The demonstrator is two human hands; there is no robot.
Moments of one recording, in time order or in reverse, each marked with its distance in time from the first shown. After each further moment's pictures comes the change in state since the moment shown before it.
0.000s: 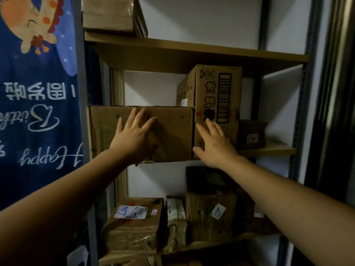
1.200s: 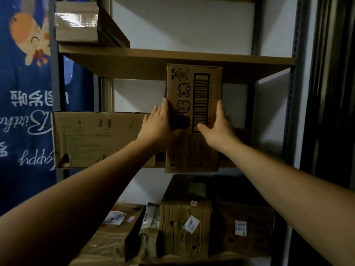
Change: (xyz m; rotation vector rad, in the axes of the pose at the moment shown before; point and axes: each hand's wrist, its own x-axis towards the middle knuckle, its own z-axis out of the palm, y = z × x) left_hand 0.074 0.173 -0.014 -0.472 0.159 -0.051; right_hand 0.035 0.119 -0.062 0.723 0.136 0.120
